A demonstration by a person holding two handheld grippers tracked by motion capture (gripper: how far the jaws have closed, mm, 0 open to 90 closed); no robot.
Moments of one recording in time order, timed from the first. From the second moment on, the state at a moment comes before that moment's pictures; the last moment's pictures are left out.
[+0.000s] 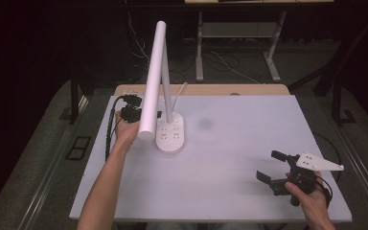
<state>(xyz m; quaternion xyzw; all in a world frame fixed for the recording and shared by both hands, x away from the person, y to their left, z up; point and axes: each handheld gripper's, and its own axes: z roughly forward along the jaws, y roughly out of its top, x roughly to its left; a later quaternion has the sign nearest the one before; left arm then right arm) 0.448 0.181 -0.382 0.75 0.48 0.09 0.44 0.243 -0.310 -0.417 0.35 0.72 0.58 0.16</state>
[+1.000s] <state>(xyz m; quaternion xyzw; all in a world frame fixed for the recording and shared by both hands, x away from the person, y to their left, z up) 0.363 0.204 -0.384 0.72 0.44 0.11 0.53 0.243 -0.306 -0.418 0.34 0.73 0.57 0.16</state>
